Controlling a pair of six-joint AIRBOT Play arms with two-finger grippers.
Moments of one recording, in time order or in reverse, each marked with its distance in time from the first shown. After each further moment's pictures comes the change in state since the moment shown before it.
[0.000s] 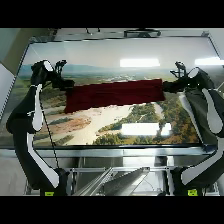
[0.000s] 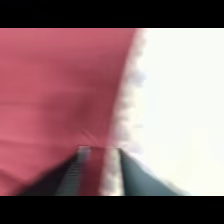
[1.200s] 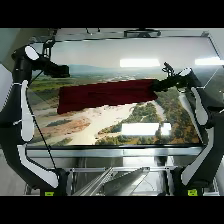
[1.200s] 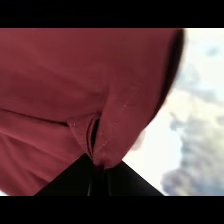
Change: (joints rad) left arm -0.046 0.224 0.003 -0.071 0.028 0.000; right arm 0.041 -0.213 0.184 0.391 0.138 -0.158
